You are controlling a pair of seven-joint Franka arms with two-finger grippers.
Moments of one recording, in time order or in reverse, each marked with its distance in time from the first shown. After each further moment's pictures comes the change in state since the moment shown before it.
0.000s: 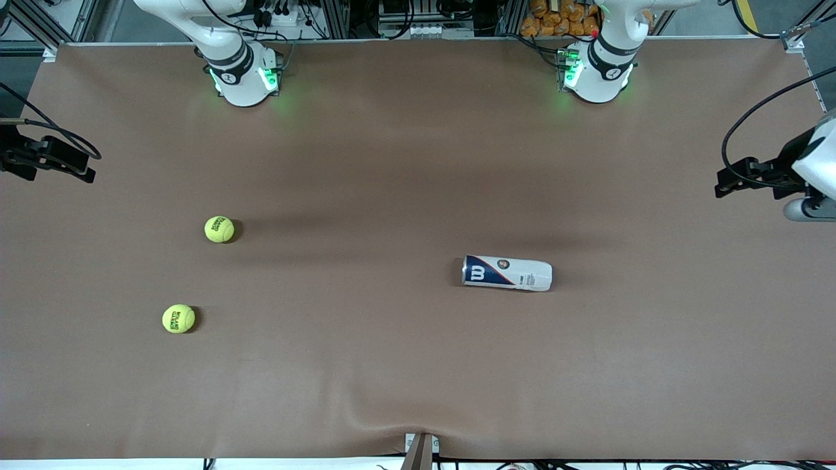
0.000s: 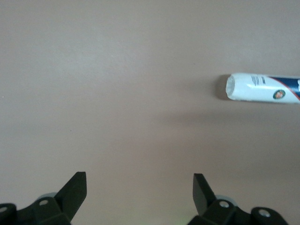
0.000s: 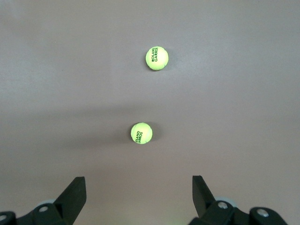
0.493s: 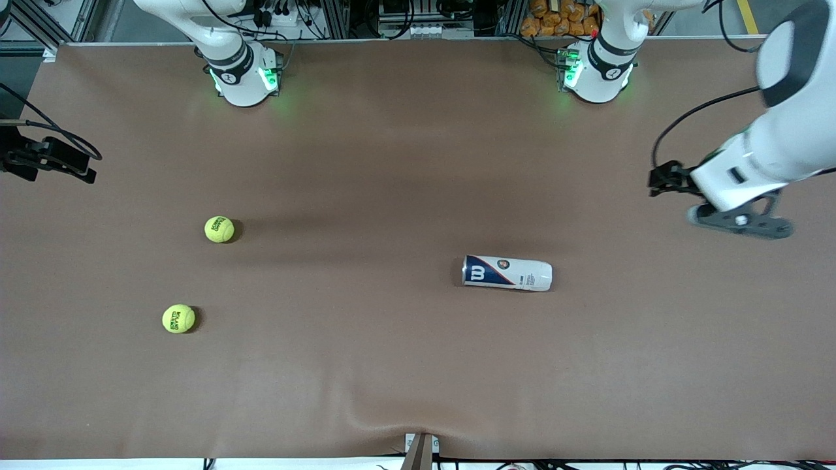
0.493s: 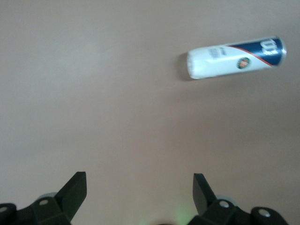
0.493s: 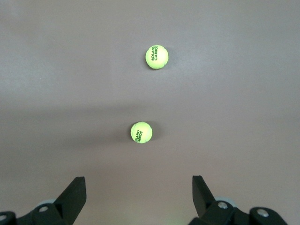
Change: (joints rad) left arm -0.072 0.084 -0.119 0.014 -0.001 0.006 0.081; right arm 0.000 0.002 0.001 -0.003 0.000 -0.003 0.000
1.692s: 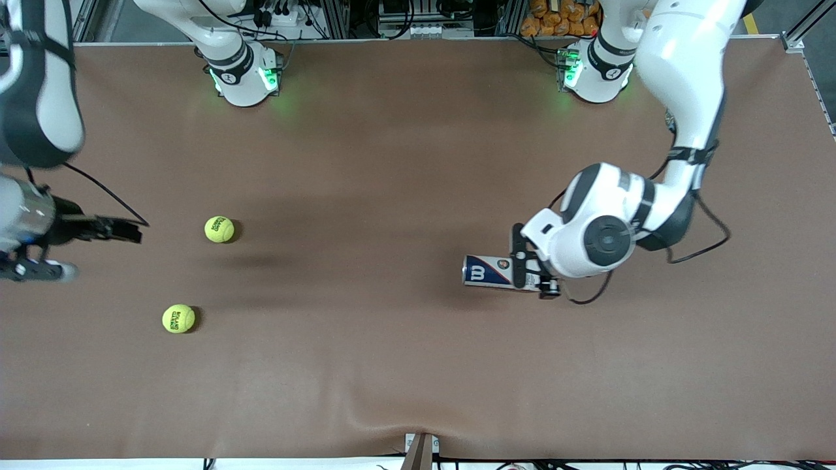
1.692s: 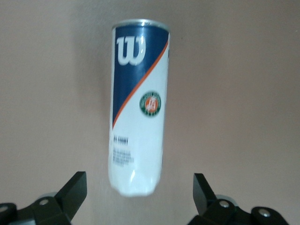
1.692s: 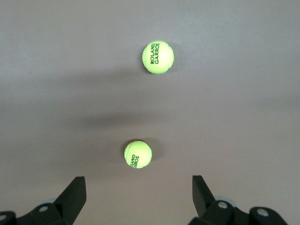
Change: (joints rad) left arm -0.183 0.444 -0.065 0.023 0.013 0.424 1.061; right arm -0.006 0.273 -0.002 -0.026 0.000 0.166 0.000
